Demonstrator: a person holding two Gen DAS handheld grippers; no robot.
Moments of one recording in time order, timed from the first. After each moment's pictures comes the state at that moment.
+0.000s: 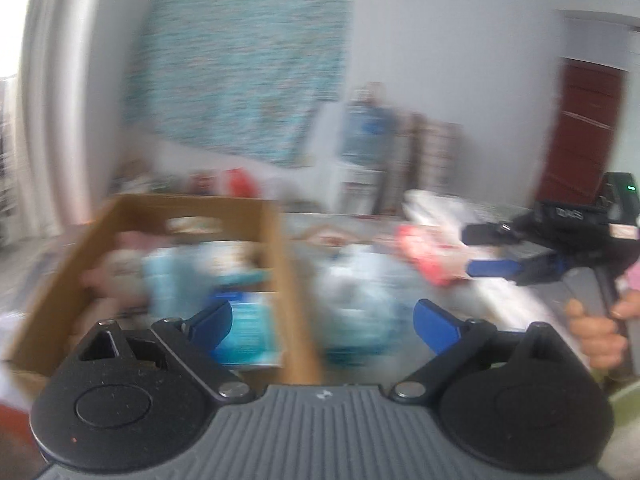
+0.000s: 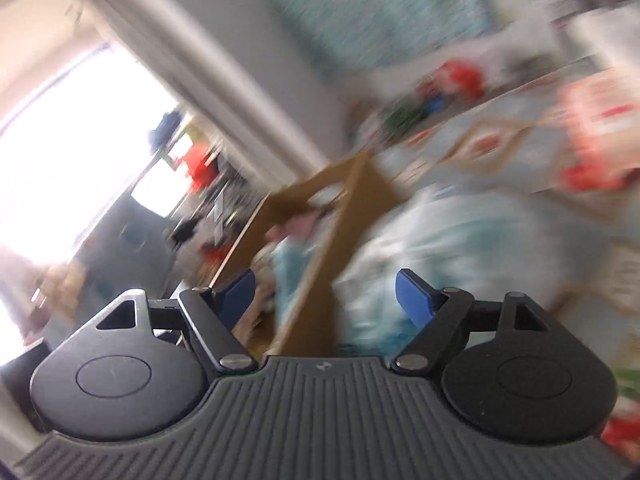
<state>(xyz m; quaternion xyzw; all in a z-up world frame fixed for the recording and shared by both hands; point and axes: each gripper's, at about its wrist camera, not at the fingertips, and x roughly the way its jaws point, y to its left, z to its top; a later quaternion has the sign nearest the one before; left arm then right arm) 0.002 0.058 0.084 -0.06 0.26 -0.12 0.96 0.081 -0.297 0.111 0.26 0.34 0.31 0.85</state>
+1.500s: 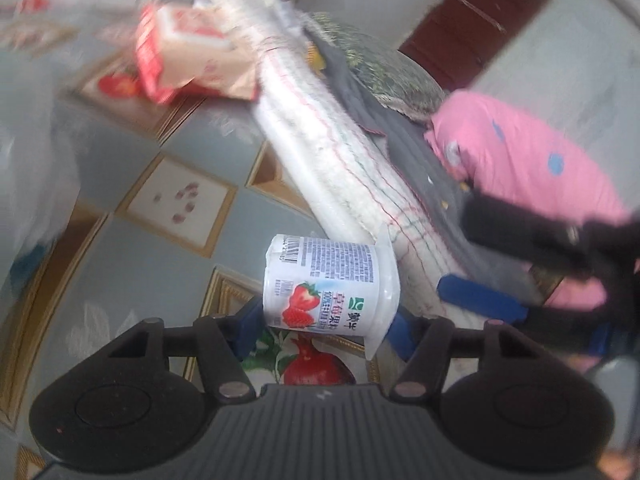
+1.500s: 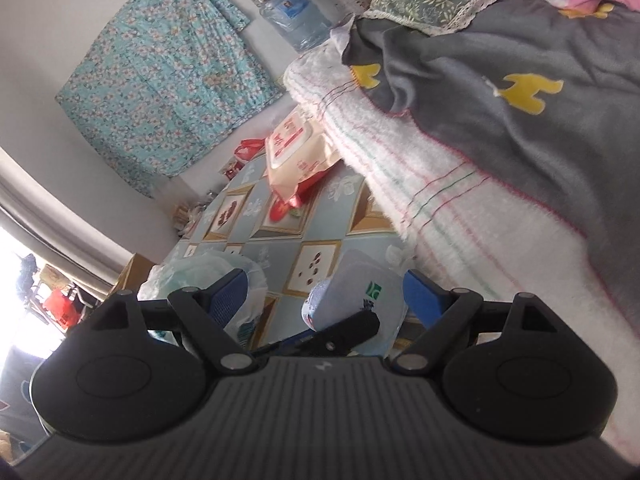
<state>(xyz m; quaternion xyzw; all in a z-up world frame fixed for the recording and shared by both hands) 0.173 -0.207 -0.094 -0.16 0.47 -0.36 0.79 0.029 -0.461 0.000 0.36 0.33 0.03 0.87</state>
